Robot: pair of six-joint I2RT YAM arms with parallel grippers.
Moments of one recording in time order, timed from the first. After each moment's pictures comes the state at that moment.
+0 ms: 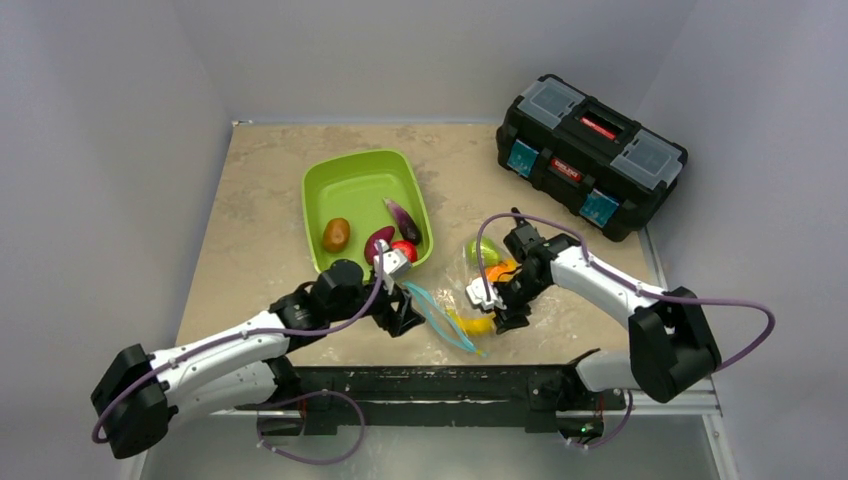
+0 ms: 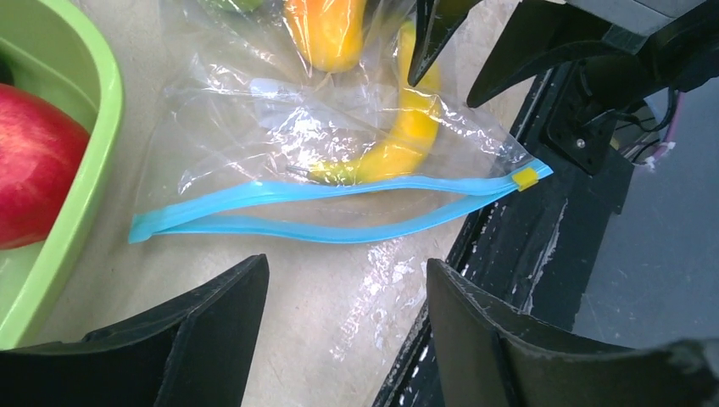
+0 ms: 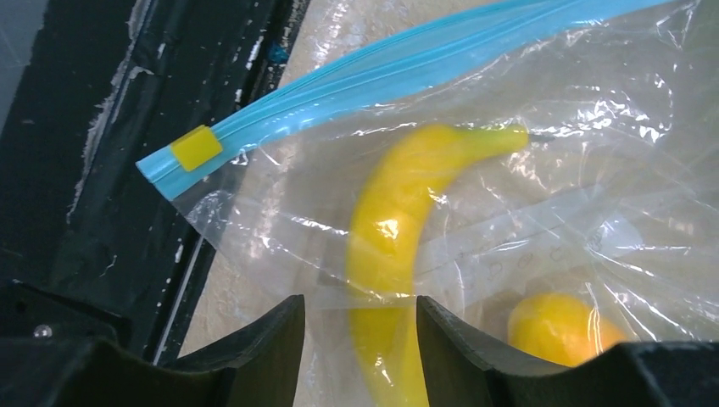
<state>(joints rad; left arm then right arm) -0.88 0.92 0.46 0.02 0.24 -0.25 0.48 1.35 0.79 -0.95 -0.69 -1.43</state>
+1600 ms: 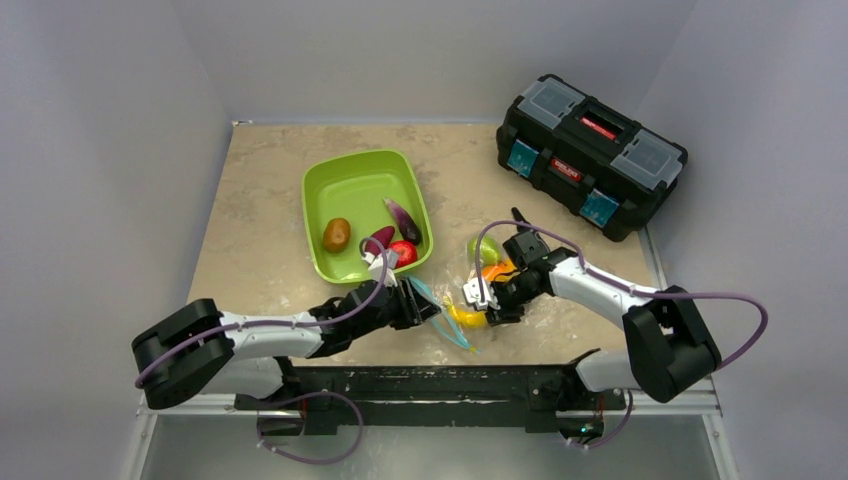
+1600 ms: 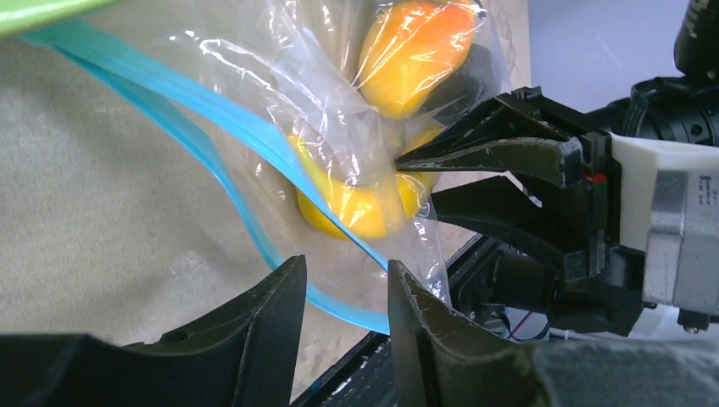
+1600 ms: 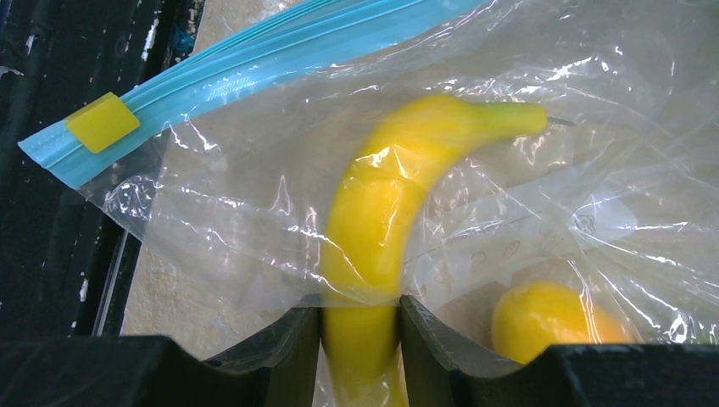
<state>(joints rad) -1.02 1.24 0.33 0.46 -0.11 -1.06 0.49 1.35 0.66 -0.66 -0.65 -1.29</state>
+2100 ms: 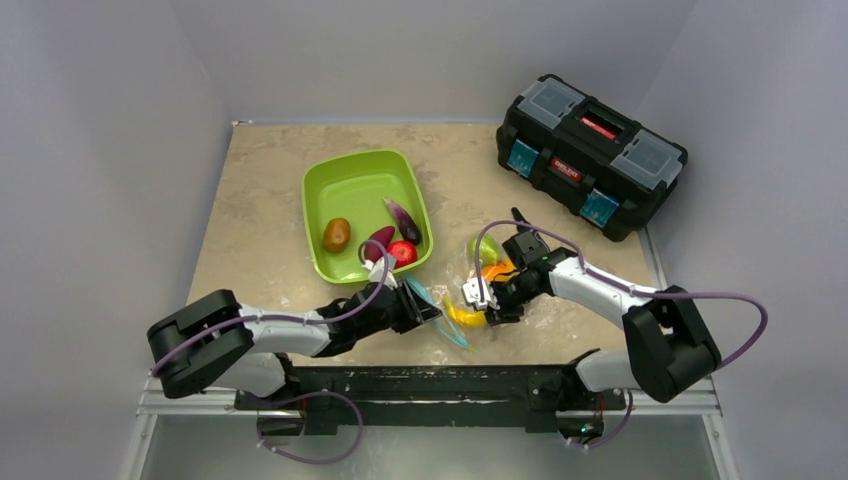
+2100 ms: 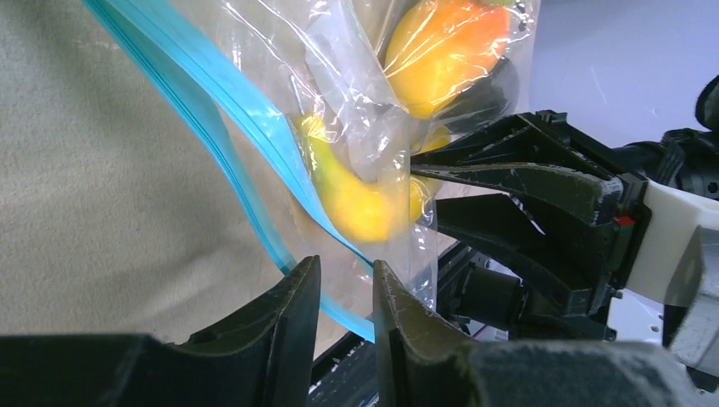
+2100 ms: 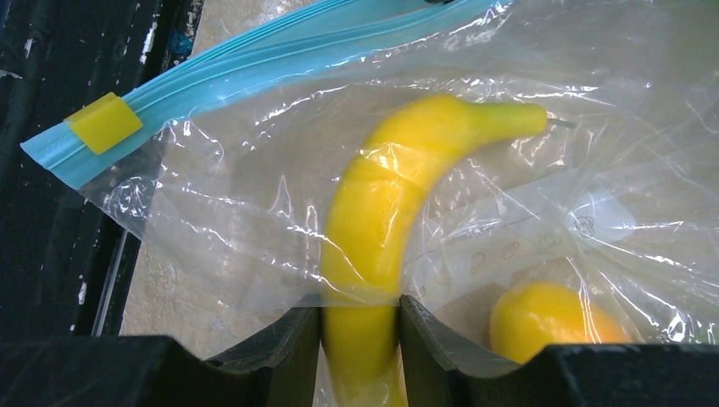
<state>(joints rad) -1.02 1.36 0.33 0.52 -0.08 -1.29 0.49 1.35 0.66 -0.65 -0.65 -1.28</state>
